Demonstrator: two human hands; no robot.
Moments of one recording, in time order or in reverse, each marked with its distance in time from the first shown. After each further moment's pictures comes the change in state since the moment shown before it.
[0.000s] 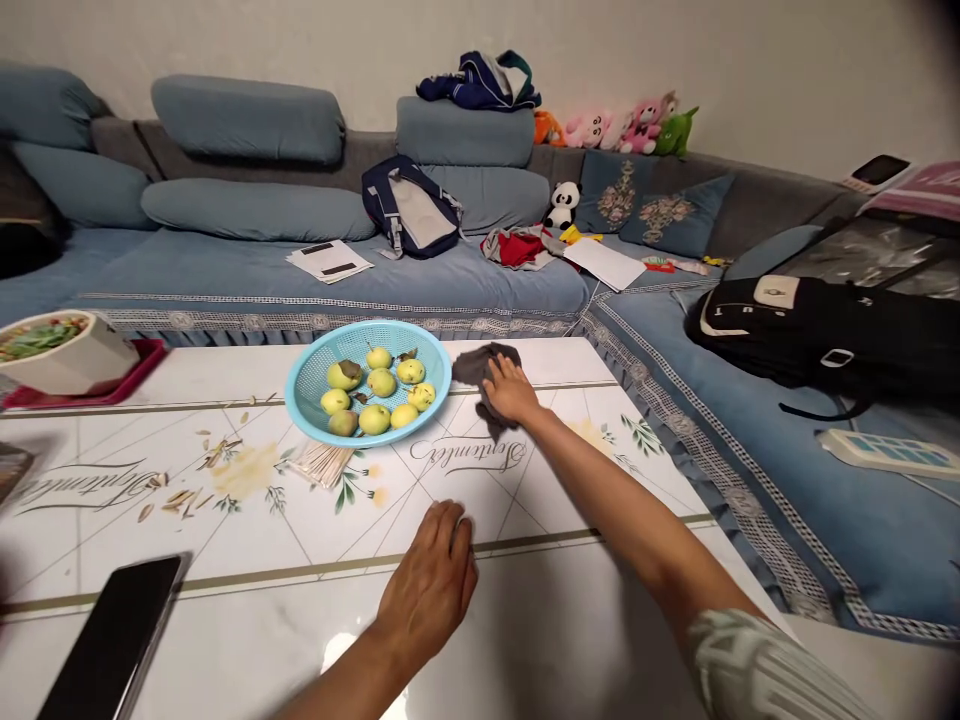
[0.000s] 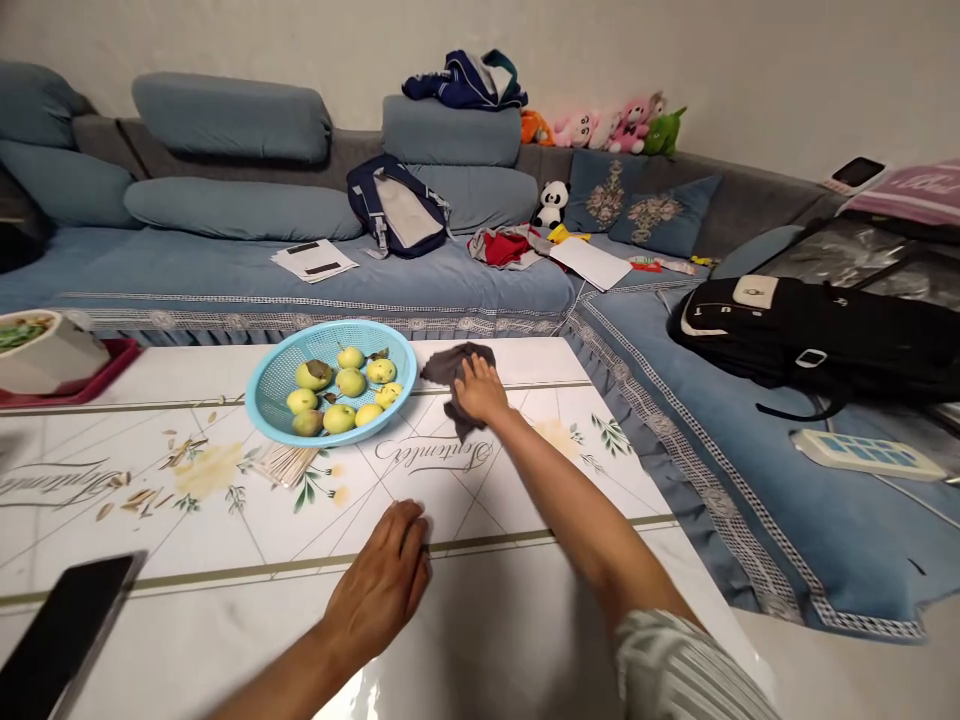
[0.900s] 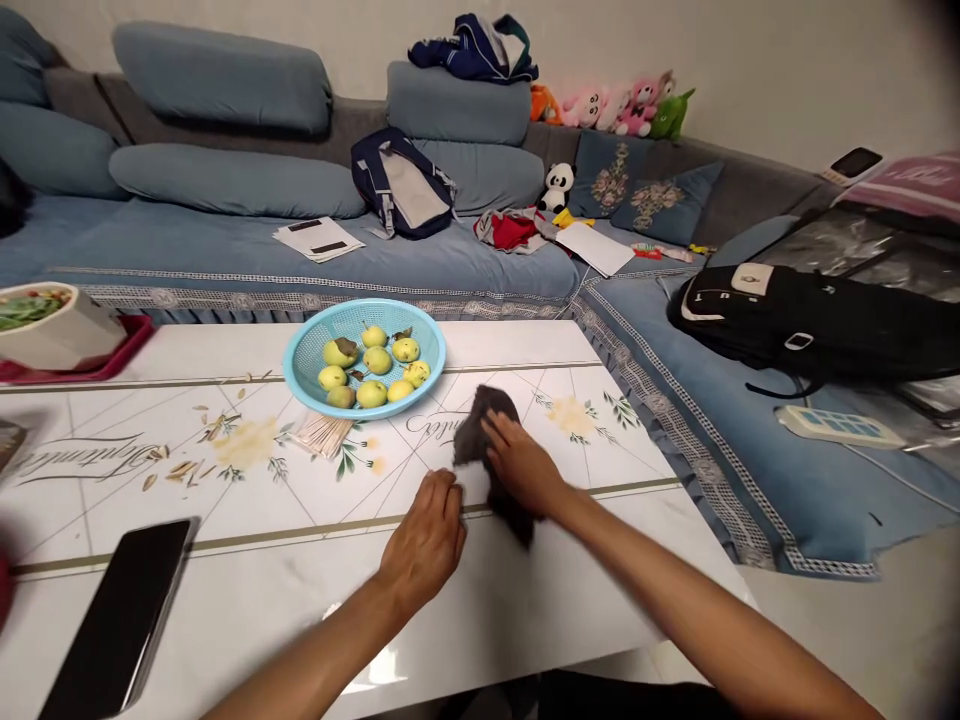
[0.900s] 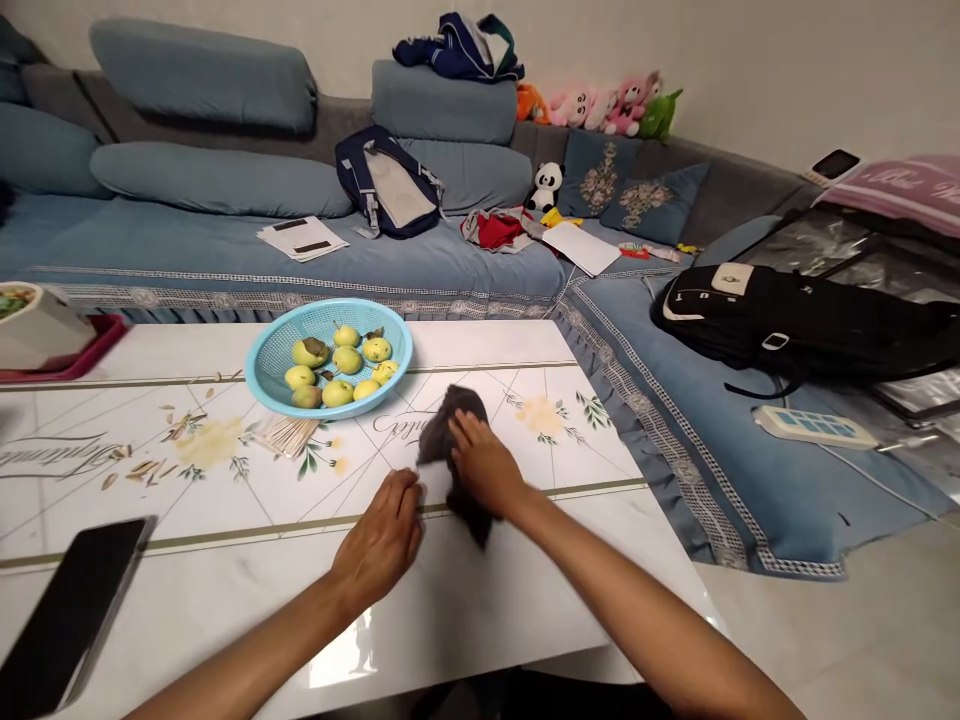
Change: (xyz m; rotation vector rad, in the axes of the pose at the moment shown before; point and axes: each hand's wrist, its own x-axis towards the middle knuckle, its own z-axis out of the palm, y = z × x) left_hand -0.004 0.000 0.002 -0.069 0.009 -0.045; right_hand -0.187 0.002 0.043 -0.030 0.095 -0.312
